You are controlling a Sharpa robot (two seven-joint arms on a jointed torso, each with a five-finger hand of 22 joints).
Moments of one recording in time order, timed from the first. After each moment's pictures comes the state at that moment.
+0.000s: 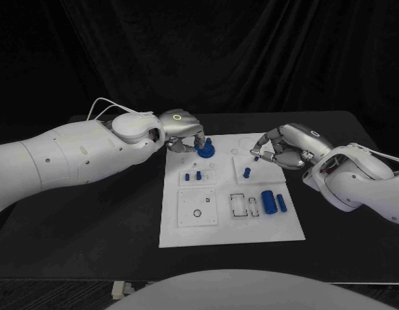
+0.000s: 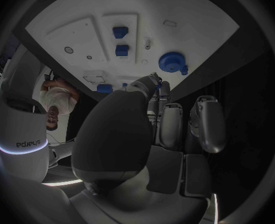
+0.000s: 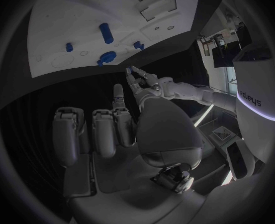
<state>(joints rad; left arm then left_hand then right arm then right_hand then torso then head) 1.30 -0.56 -0.21 1.17 -1.76 -0.29 0.26 1.56 -0.18 0.37 0.19 0.15 1.10 0.03 0.12 0.28 1.11 -0.01 0.25 0.27 1.45 -0.07 1.34 1.13 0.05 1.45 0.04 1.23 1.31 1.20 -0.98 -0.21 1.64 -1.37 -0.59 0.06 1.19 -0.02 0.20 0.29 0.21 0.95 0.07 0.33 0.26 1.47 0.00 1.40 1.31 1.46 -0.06 1.51 1.31 0.02 1.46 0.05 1.51 1.31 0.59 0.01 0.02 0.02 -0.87</state>
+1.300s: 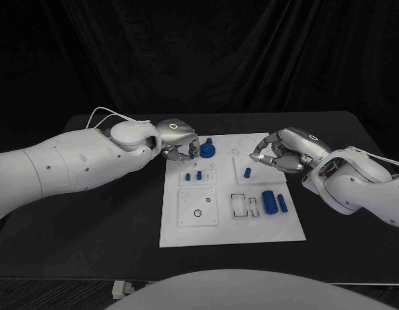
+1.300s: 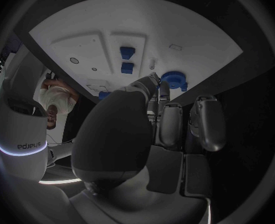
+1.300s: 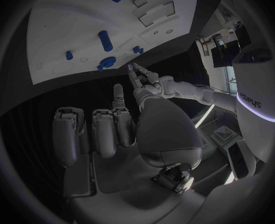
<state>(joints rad) 1.26 -0.58 -0.21 1.16 -1.76 -0.25 0.26 1.56 -0.18 0.37 0.20 0.11 1.09 0.03 0.10 0.28 1.12 -0.02 0.24 0.27 1.45 -0.08 1.33 1.11 0.05 1.45 0.04 1.21 1.31 1.19 -0.97 -0.21 1.63 -1.37 -0.57 0.06 1.19 -0.02 0.20 0.29 0.21 0.95 0.07 0.33 0.26 1.47 0.00 1.40 1.31 1.46 -0.06 1.51 1.31 0.02 1.46 0.05 1.51 1.31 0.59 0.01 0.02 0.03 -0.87</state>
